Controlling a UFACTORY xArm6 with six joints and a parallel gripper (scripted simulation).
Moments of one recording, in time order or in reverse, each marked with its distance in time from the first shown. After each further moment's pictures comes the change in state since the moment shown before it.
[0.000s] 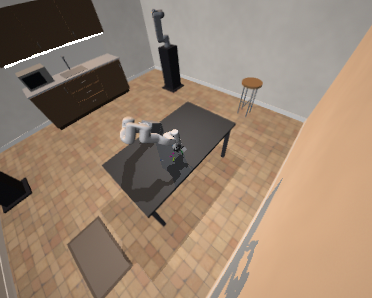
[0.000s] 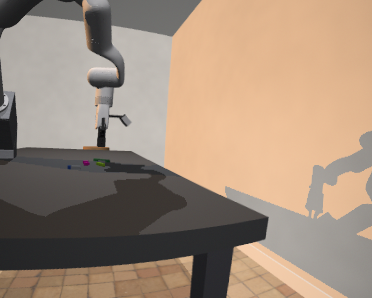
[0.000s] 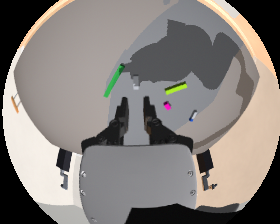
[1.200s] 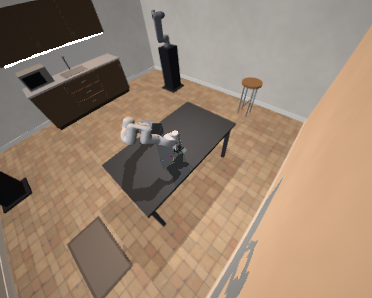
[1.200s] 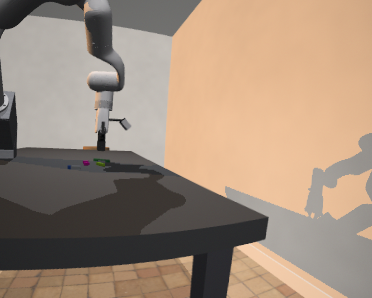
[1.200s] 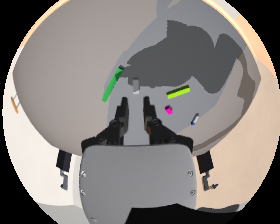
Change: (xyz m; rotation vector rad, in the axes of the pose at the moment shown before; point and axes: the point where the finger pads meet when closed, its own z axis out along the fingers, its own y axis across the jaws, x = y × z) arm 0.000 0.000 0.015 0.000 0.000 0.000
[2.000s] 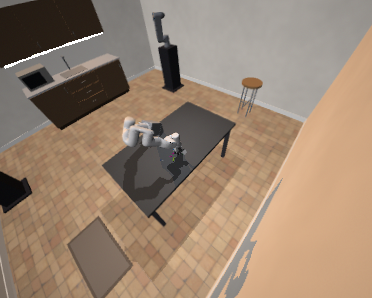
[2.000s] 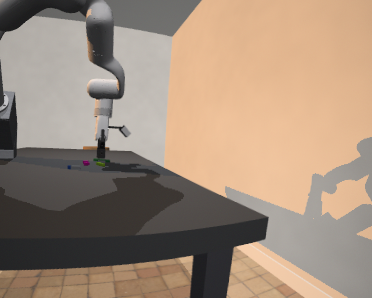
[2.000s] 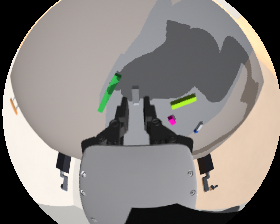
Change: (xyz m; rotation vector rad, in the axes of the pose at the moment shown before) arm 0.001 0.000 0.031 0.000 0.000 0.000
